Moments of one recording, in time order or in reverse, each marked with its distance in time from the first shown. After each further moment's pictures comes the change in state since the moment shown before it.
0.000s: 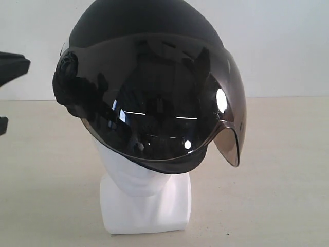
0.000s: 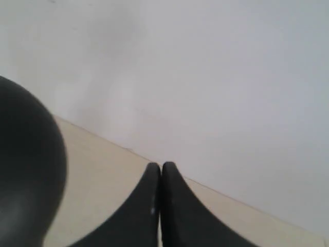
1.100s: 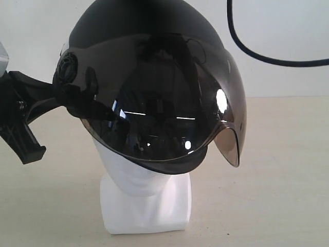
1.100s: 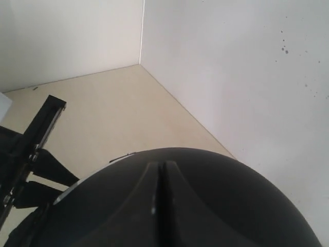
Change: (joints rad) left arm 0.000 0.224 -0.004 -0.183 -0.134 0.322; right arm -0.001 0.426 -0.251 1.252 -0.168 -1.109
